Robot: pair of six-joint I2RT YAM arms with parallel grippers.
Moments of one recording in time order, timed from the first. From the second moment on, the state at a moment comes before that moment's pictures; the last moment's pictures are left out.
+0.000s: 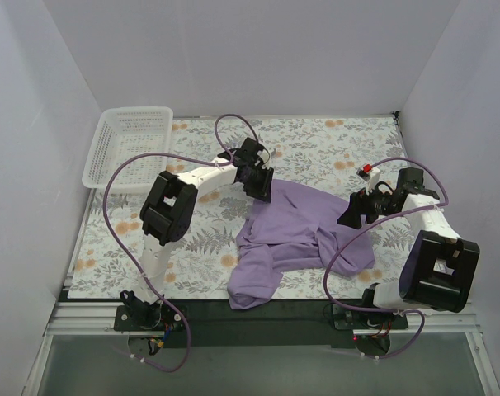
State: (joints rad) left arm -0.62 2.19 1.65 -0.48 0.32 -0.30; right arm -0.25 1.39 0.84 -0.69 -0.91 -0.68
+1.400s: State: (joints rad) left arm -0.63 1.86 1.46 -0.44 0.29 -0.27; right arm -0.18 1.45 0.90 -0.69 -0.85 -0.70
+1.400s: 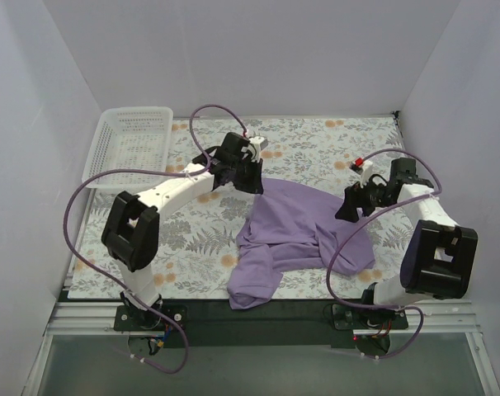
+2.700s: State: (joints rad) left arm -0.24 1.05 0.98 -0.48 -0.25 -0.33; right arm -0.11 1.41 0.90 -0.75 -0.69 -0.84
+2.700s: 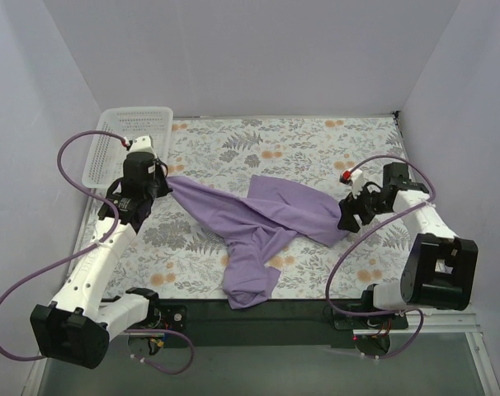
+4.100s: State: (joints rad) left arm -0.21 1.01 0.84 -0.39 -0.17 -0.33; right arm 0.17 1.80 1.47 -0.70 -0.50 -0.46
